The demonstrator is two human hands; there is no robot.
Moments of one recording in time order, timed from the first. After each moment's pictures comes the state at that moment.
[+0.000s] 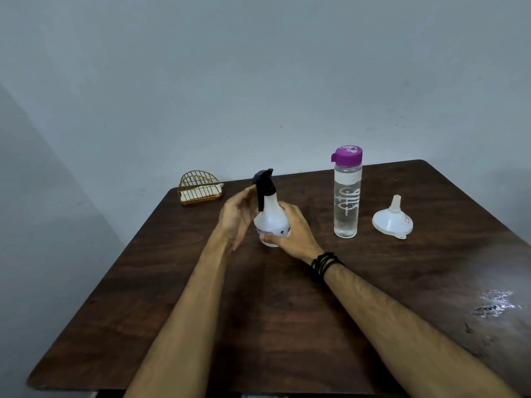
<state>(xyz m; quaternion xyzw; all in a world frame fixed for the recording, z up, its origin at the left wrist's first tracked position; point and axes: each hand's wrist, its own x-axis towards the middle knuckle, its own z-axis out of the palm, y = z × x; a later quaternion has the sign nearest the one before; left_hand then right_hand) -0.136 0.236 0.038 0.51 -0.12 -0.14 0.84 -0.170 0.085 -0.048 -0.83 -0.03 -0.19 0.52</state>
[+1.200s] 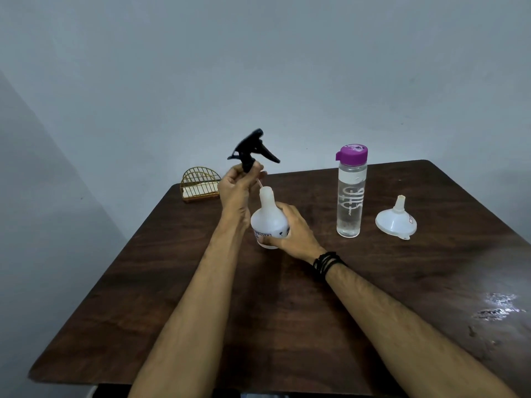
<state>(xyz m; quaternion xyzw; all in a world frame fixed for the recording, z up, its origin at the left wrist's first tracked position) -0.134 0.216 0.070 0.54 -0.08 0.05 0.84 -0.173 0.088 -0.045 -0.85 -0.06 -0.17 0.50</state>
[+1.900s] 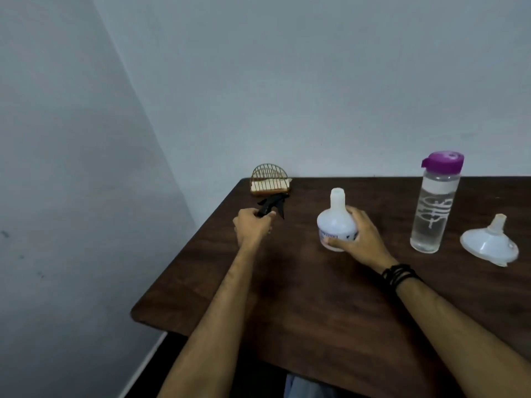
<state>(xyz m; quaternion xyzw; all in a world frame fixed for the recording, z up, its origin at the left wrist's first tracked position) -0.139 0.343 0.018 0.83 0.13 0.14 0.52 -0.167 0.083 -0.052 -0.85 -0.08 -0.17 0.49</state>
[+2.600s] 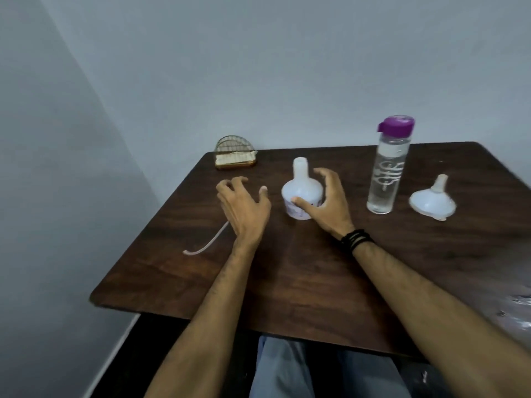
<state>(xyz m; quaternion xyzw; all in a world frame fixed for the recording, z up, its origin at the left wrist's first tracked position) -0.184 0.279 -0.003 0.88 0.05 0.32 0.34 -0.189 0.090 -0.041 -0.83 -0.06 -0.32 0.46</state>
